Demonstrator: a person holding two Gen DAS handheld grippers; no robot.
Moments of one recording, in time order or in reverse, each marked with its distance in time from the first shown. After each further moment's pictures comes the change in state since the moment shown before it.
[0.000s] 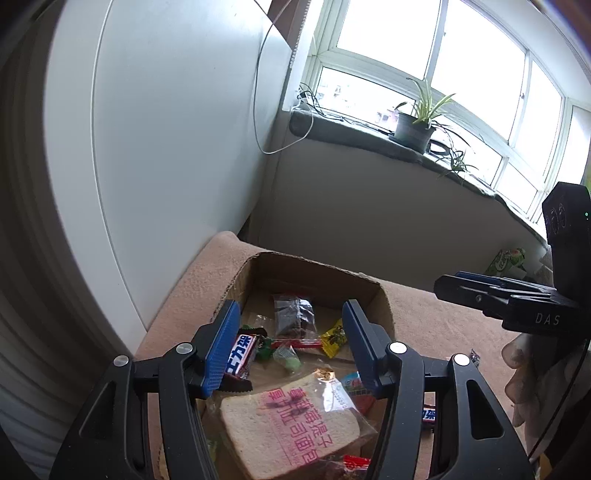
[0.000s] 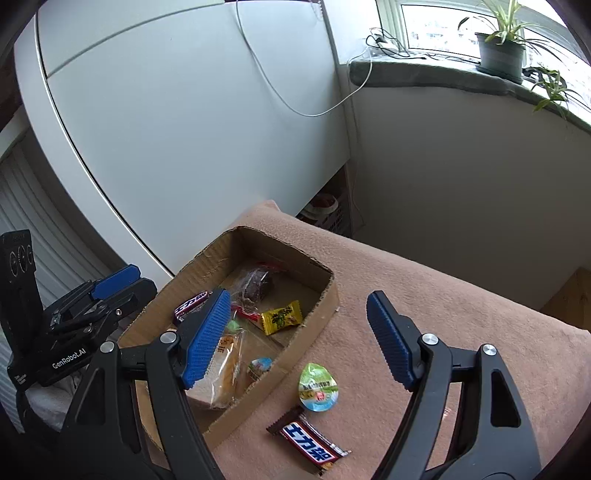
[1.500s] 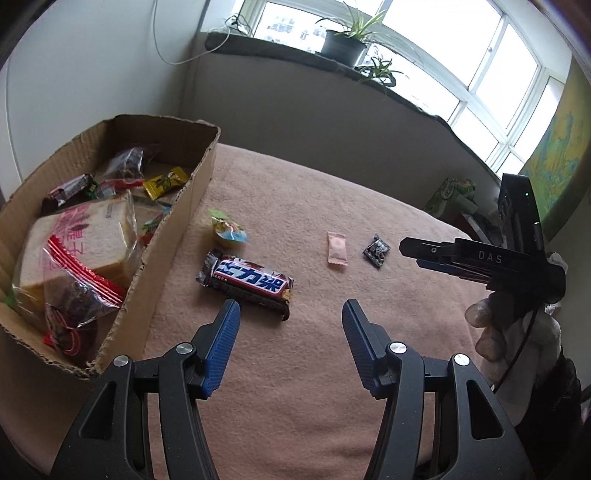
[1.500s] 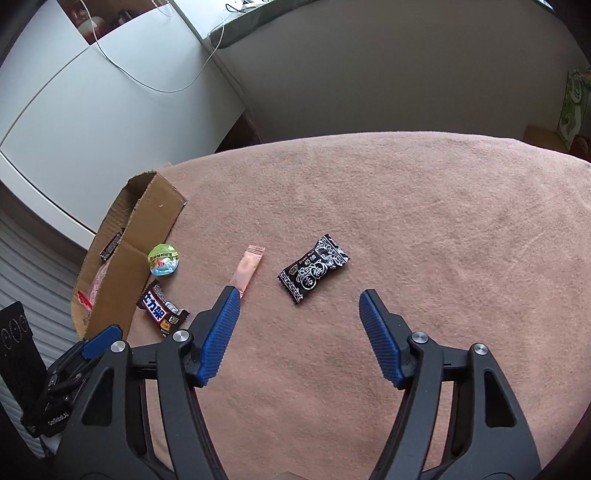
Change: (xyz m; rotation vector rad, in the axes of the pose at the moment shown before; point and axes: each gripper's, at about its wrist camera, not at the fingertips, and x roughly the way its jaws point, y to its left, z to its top) left arm 0.022 -0.135 -0.107 0.010 0.256 -0.156; right arm -0.040 -0.173 -0.135 0.341 0.148 -0.031
